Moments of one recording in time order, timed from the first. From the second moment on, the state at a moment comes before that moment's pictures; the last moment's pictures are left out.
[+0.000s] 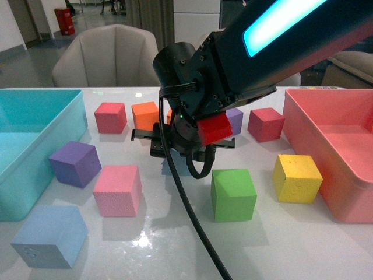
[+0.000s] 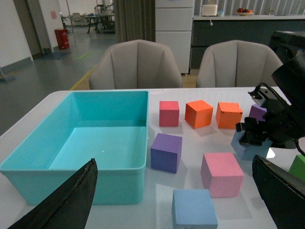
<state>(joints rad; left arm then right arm) 0.00 0.01 0.01 0.00 0.00 -0.01 0.51 2.48 1.83 -0.24 0.10 0.49</state>
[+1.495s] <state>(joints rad) 0.00 0.01 0.01 0.00 0.00 -0.01 0.35 1.53 0.88 0.26 0.31 0.46</state>
